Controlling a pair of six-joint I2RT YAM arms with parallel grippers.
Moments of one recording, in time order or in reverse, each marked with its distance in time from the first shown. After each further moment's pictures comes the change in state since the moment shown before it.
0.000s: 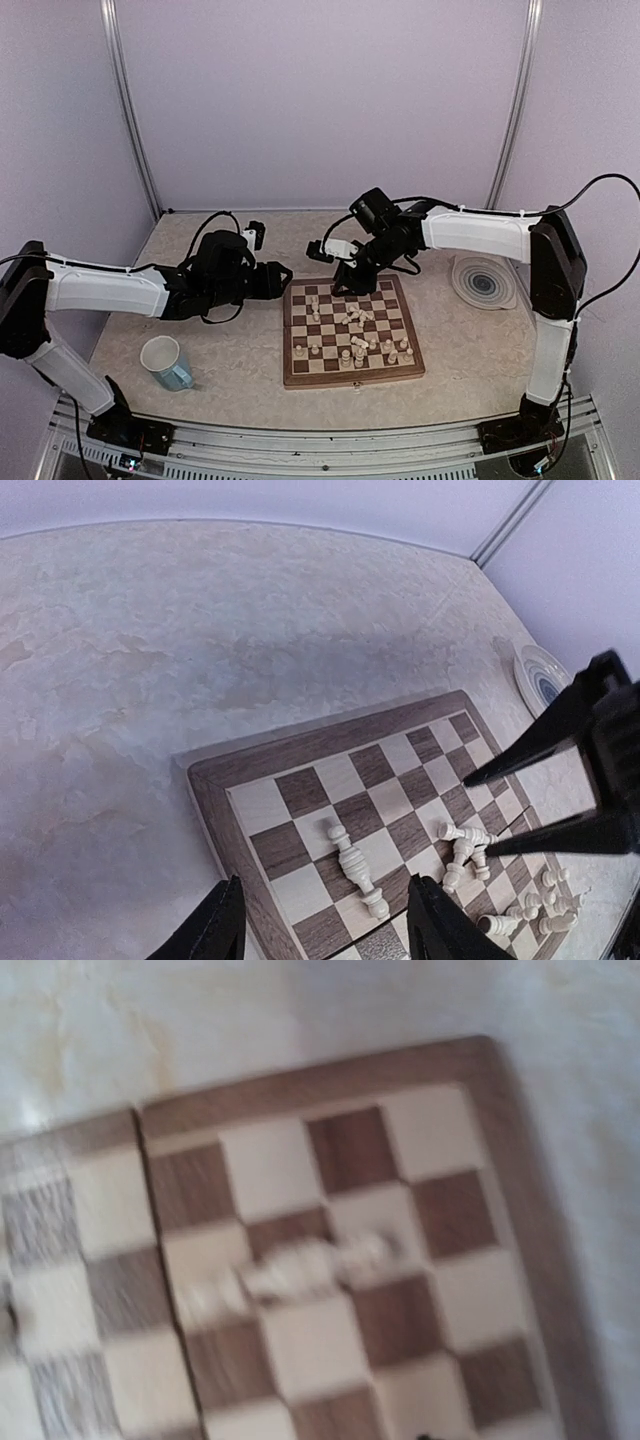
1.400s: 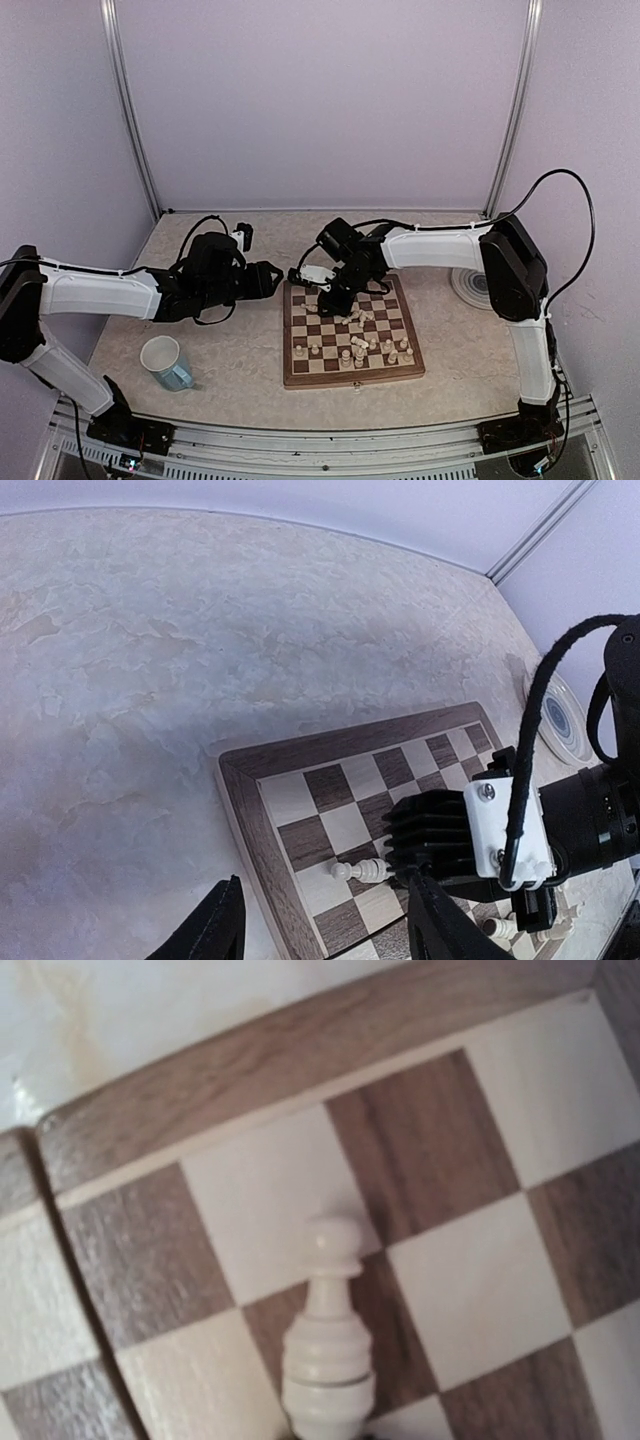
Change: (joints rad) left arm 0.038 -0.049 -0.052 0.004 0.001 -0.059; right arm 0.098 0.228 0.118 -0.024 0.136 0.218
